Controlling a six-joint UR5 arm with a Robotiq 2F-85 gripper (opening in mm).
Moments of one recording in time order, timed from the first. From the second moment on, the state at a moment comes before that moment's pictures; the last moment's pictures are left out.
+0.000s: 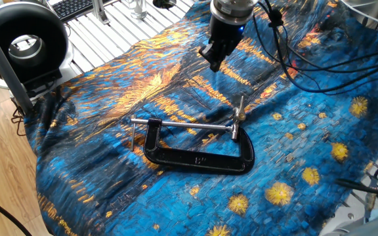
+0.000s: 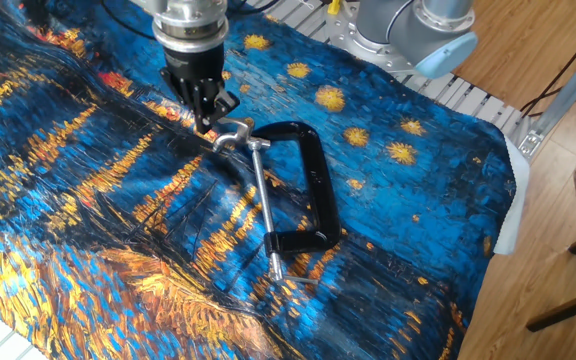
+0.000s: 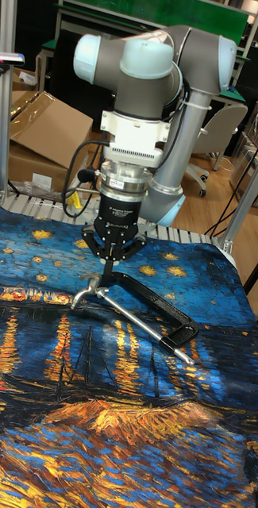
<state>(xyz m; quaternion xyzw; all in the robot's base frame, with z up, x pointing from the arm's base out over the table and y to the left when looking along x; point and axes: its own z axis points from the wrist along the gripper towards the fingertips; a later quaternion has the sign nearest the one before) 0.512 -0.024 0.168 0.00 1.00 0.03 0.07</state>
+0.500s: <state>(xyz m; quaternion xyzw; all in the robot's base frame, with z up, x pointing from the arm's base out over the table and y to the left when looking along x) 0.523 -0.024 0.171 0.00 1.00 0.02 0.07</state>
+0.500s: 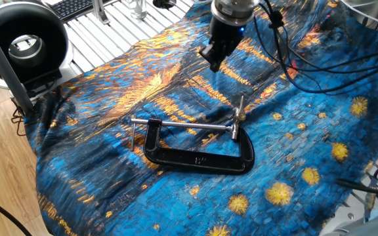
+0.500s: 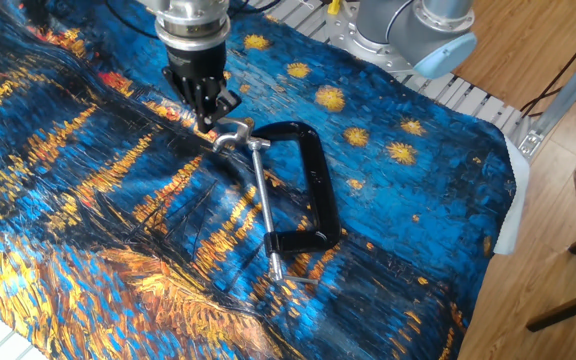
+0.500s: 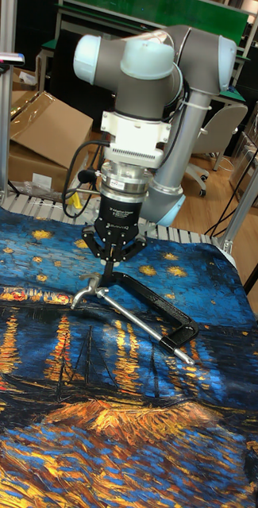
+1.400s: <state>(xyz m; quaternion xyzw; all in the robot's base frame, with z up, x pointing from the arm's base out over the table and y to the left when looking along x) 0.545 0.010 0.179 0.00 1.00 0.00 0.05</state>
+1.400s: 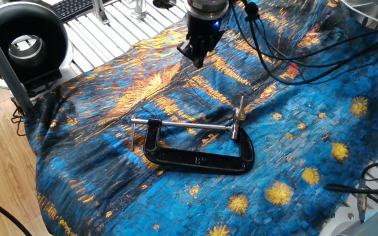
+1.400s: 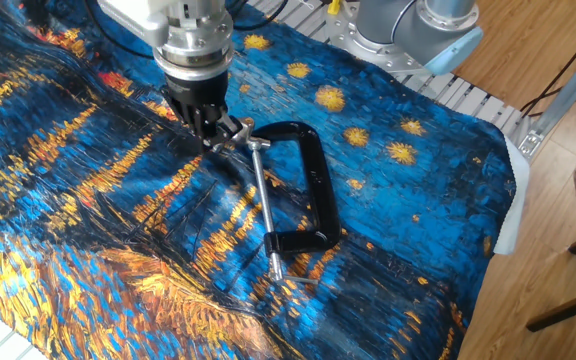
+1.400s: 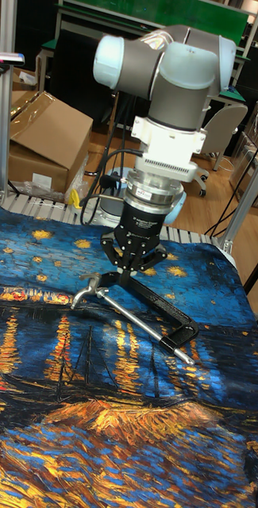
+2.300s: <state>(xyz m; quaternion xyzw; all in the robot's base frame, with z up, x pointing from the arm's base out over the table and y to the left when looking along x) 0.582 0.034 0.187 -0.02 1.00 0.00 0.06</state>
